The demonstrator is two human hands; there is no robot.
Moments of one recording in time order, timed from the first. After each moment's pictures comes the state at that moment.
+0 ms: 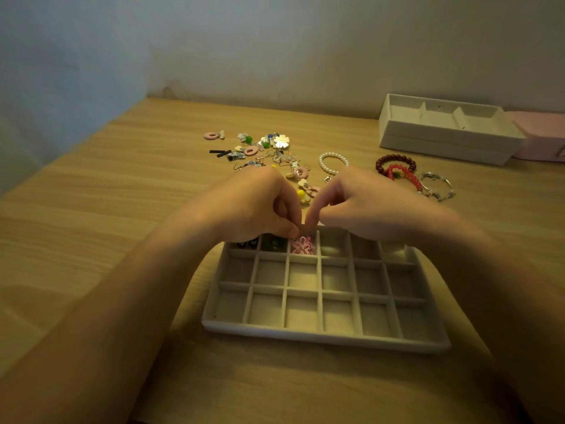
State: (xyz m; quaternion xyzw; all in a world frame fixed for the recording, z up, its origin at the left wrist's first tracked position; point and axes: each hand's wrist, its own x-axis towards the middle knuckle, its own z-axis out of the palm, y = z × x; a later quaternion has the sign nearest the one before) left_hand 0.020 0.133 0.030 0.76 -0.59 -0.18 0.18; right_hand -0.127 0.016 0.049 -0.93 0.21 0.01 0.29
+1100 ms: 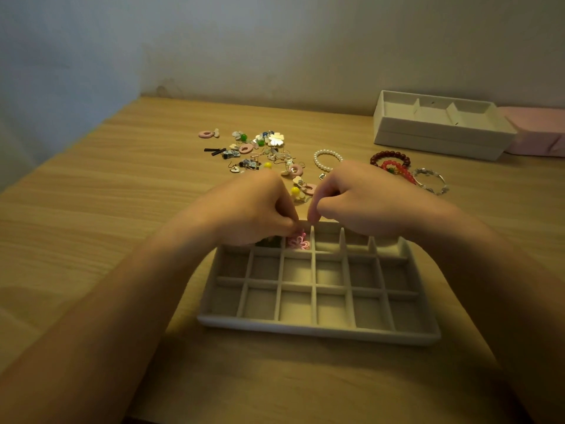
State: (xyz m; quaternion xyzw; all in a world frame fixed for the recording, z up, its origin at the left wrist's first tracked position) left_hand 0.008 0.131 0.030 0.78 -0.58 -0.19 0.17; right_hand -0.130 0.014 0.051 -0.94 0.21 0.01 0.25
